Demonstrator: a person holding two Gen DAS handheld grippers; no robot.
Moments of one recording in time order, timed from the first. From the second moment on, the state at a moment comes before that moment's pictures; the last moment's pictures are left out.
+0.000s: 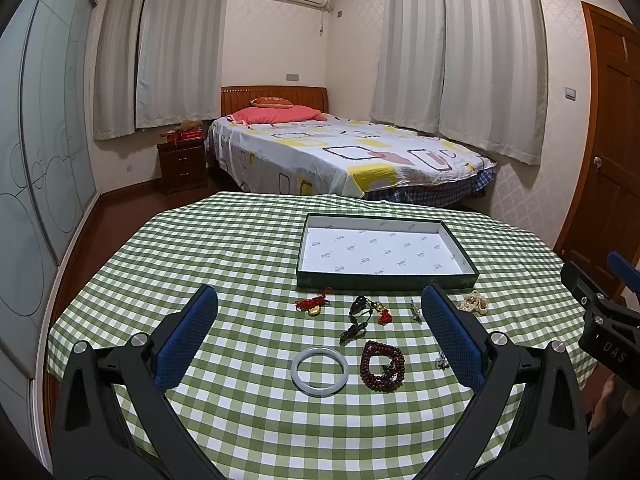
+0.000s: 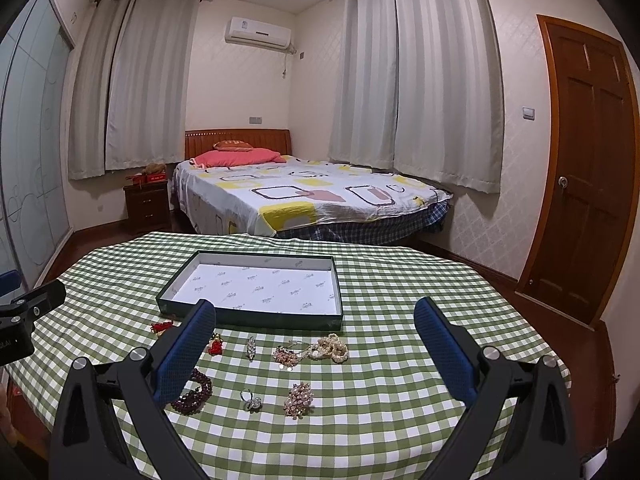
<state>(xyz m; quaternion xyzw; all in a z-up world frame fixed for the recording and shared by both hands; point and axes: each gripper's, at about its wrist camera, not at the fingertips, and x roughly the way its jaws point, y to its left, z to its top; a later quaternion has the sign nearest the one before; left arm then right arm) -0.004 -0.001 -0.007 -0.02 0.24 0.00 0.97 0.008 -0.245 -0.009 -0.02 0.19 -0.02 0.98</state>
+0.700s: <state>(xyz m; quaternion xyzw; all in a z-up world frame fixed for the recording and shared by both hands) -0.001 0.001 -0.009 -0.02 0.24 0.01 0.97 0.010 -0.244 -0.010 -0.01 0.20 -0.02 0.98</state>
